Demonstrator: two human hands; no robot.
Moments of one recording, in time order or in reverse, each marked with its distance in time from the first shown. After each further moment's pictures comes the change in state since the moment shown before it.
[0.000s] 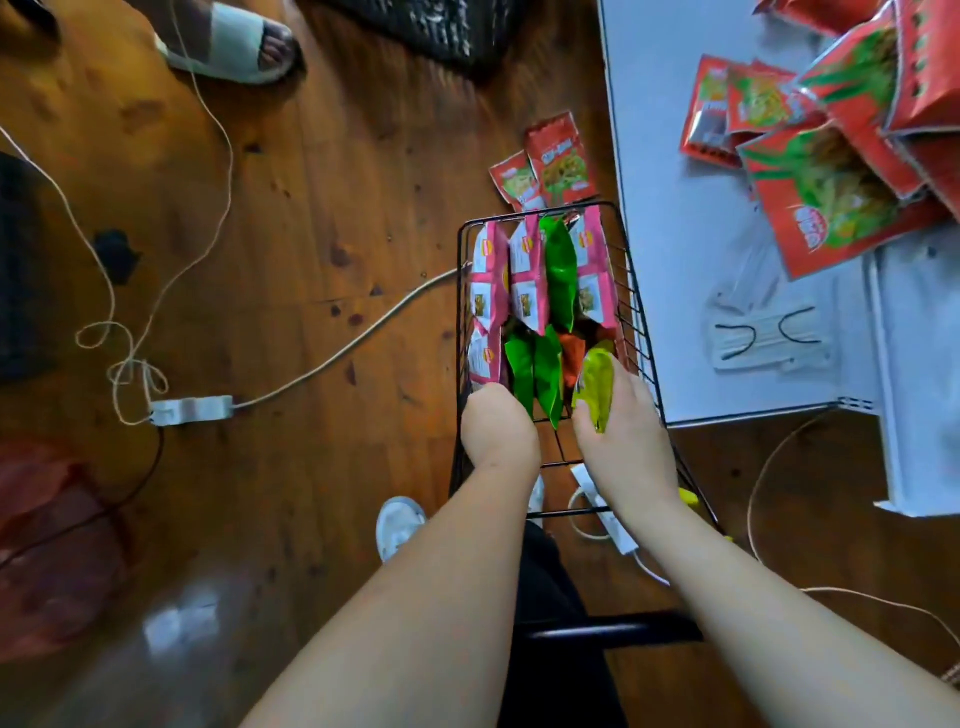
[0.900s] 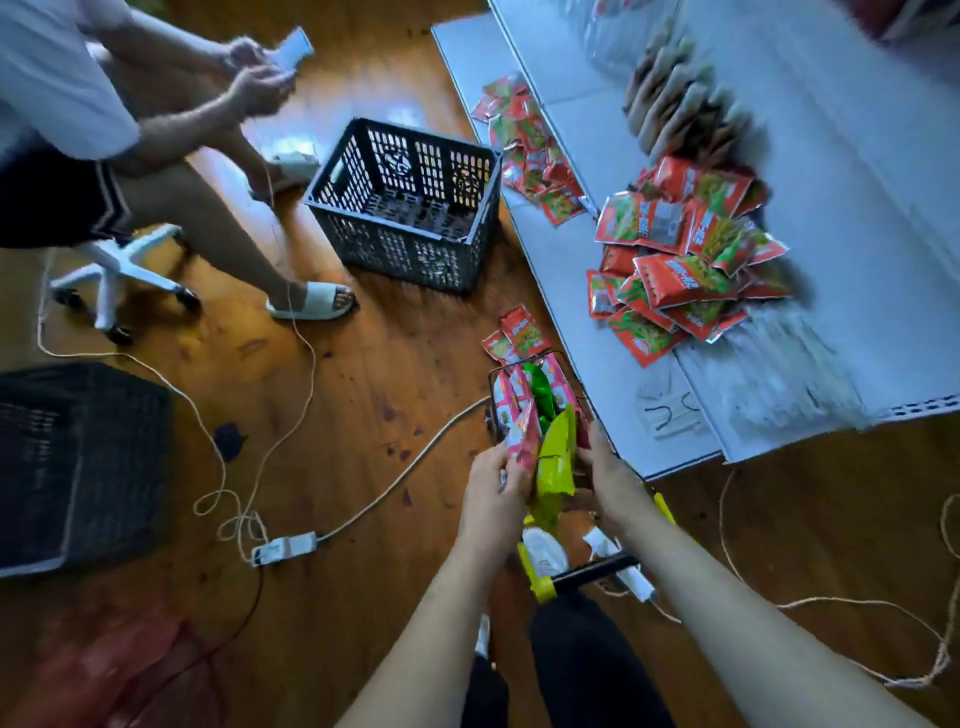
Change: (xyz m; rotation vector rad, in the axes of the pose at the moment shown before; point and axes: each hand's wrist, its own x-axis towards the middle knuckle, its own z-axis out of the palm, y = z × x) left_hand -0.209 -0.107 -0.210 -0.633 -0.055 0.684; right_hand -0.187 -0.175 -0.152 0.575 -0.121 0.274
